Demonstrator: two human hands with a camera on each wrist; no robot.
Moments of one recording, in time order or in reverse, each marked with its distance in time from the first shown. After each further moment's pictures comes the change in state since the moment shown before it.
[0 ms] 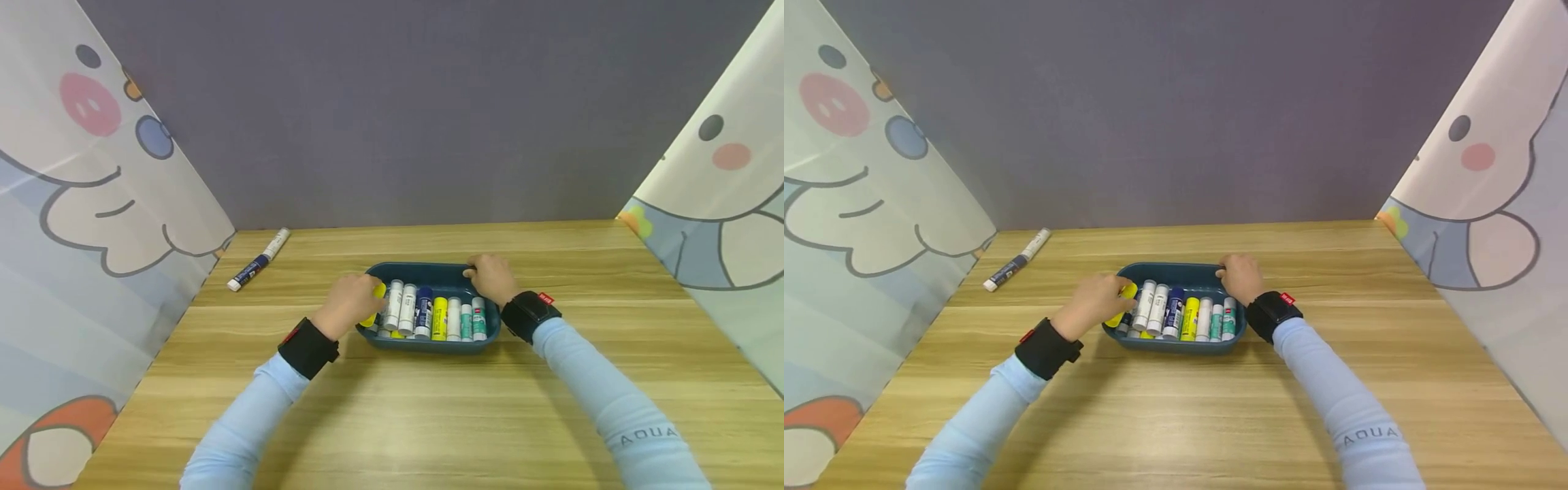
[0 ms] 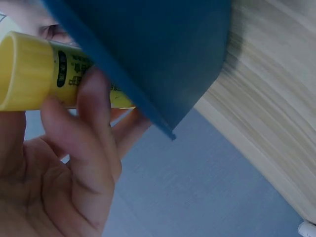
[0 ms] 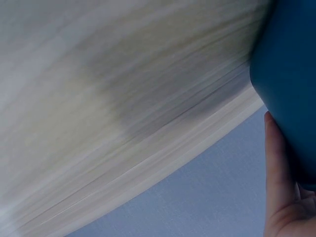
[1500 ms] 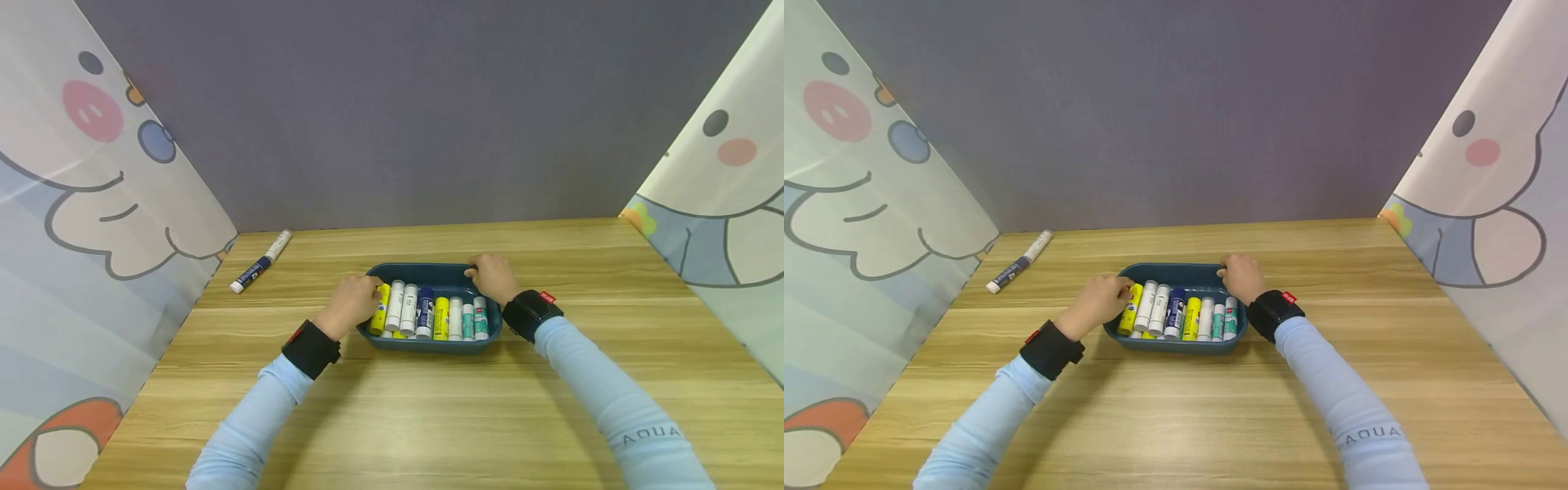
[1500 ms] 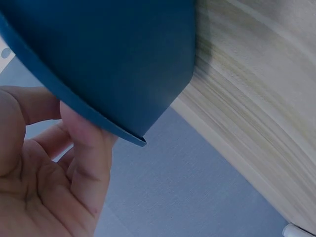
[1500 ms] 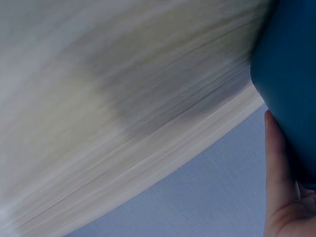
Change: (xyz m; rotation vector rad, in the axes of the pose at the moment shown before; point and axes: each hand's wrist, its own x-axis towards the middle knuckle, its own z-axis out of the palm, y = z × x) left_hand 0.006 -0.009 0.012 -0.015 0.088 0.093; right_hand 0.000 0.002 0.002 -0.008 0.031 -0.037
